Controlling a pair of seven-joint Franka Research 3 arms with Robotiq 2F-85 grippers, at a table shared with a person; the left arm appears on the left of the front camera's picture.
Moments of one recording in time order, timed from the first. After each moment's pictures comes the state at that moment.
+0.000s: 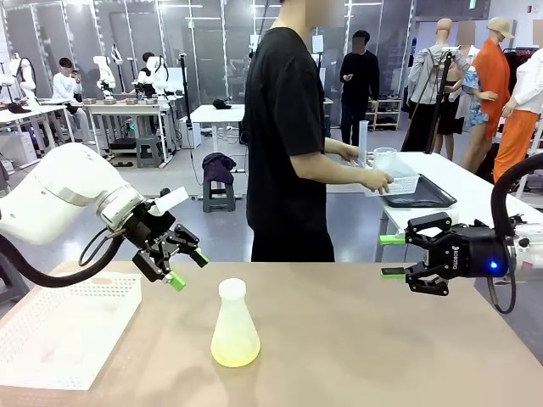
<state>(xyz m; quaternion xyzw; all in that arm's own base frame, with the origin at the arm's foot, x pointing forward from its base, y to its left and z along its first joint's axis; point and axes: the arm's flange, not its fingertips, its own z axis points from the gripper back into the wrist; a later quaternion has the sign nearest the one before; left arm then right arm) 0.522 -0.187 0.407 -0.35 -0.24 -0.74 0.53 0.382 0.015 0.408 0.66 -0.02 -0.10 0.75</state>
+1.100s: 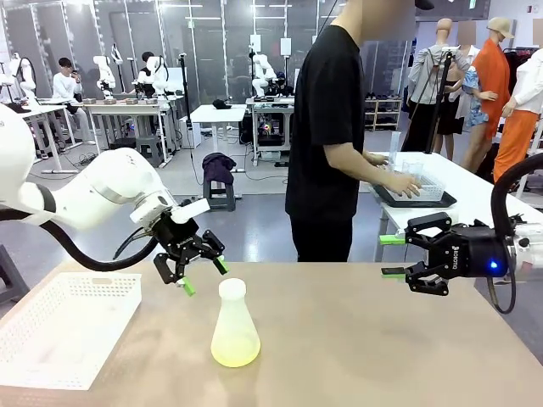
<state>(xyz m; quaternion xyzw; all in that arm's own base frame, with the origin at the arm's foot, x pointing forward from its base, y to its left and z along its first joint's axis) 0.572 -0.230 0.375 -0.38 -0.19 -0.82 0.38 0.382 0.015 0.408 0.66 -0.02 -0.10 0.75</state>
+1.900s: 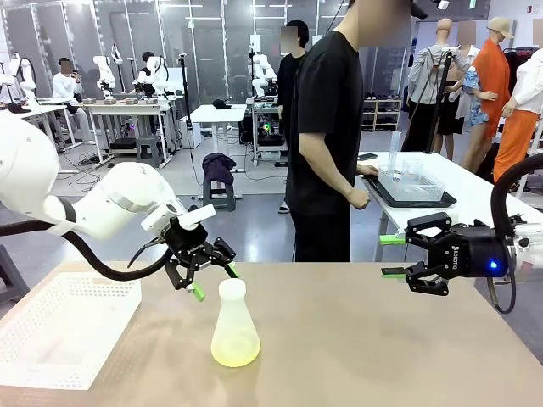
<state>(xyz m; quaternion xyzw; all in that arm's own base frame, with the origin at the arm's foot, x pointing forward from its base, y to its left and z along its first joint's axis) 0.584 -0.253 0.345 -0.43 -0.21 -0.81 0.33 0.382 0.015 0.408 0.66 -0.02 -0.10 0.75</state>
